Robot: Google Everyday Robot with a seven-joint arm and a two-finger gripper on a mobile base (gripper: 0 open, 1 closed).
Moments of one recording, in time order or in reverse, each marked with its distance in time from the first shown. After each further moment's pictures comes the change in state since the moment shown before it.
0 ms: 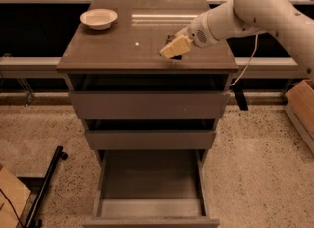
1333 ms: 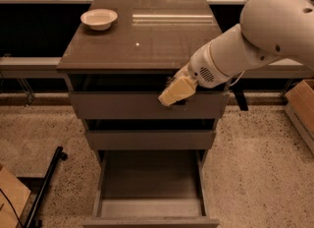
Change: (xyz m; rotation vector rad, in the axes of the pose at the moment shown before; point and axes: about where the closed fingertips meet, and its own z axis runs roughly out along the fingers) arm 0.054 0.148 -0.071 -0.091 0.206 0.007
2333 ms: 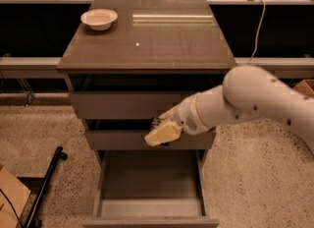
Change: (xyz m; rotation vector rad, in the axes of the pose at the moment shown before) arm 0.061 0.056 0.088 -0.157 -0.084 0.086
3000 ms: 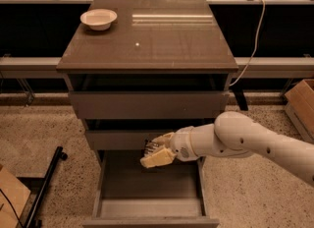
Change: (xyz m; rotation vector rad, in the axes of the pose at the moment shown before) arm 0.072 -0.001 0.088 -0.104 -0.141 0.052
